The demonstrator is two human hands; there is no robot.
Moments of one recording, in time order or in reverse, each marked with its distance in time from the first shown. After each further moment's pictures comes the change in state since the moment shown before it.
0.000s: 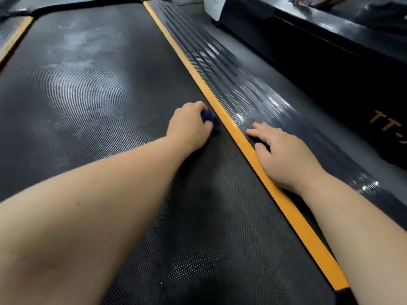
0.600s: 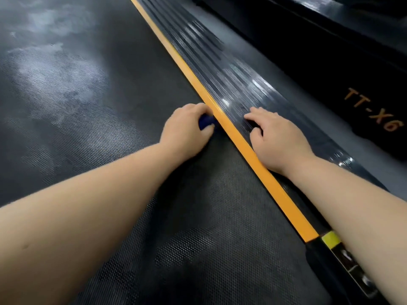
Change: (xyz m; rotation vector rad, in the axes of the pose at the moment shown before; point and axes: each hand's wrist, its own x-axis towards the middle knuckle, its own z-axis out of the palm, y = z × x) left_hand -0.056 0.025 -0.001 -0.080 -0.080 0.187; right_hand -0.022 0.013 0.001 -0.055 0.047 0.115
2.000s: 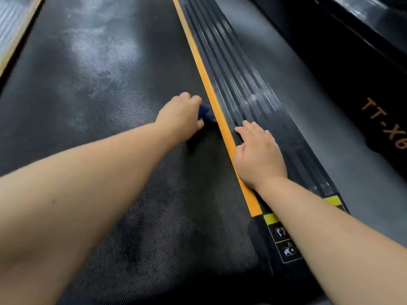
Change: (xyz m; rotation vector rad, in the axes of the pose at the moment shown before) left_hand -0.023 0.052 -0.034 0.424 -0.186 -0.179; right_hand -0.049 0.009 -0.010 0.013 -0.044 -0.111
